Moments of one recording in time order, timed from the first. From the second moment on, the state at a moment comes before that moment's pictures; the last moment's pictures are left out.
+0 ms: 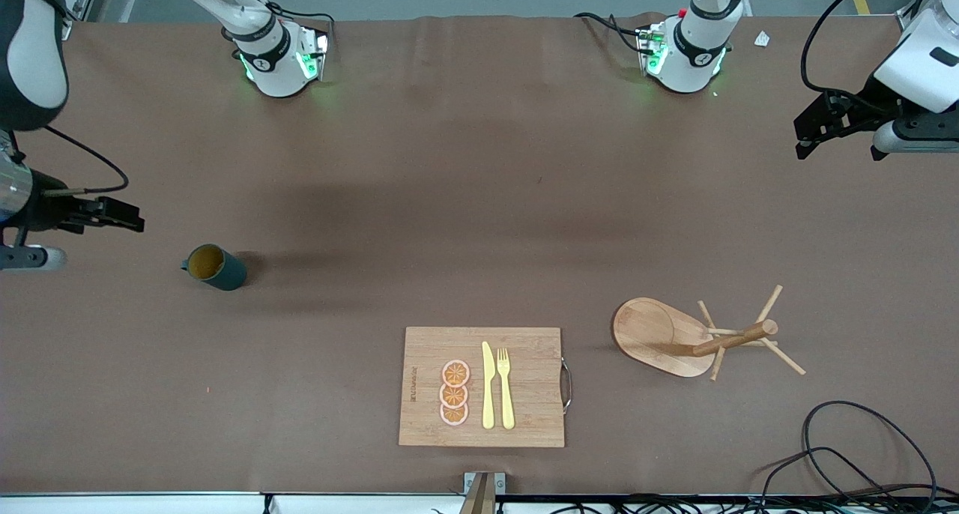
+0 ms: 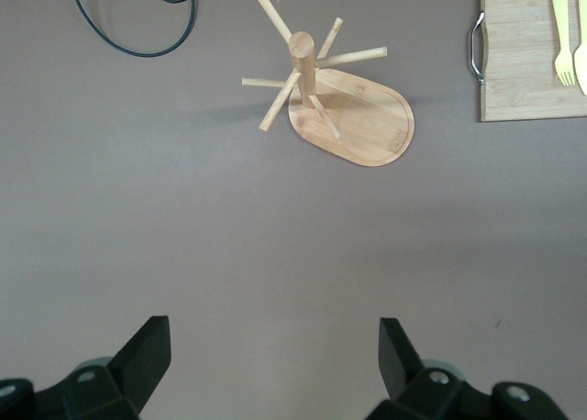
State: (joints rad) left arm 0.00 -0.08 -0.14 -1.59 0.05 1.58 -0.07; right arm -0.02 0.16 -0.04 -1.53 0.00 1.56 -0.08
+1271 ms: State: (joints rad) left arm 0.00 -0.07 -0.14 -1.58 0.05 1.55 -0.07; right arm -0.03 0.06 -0.05 -1.43 0.03 1.35 -0.04
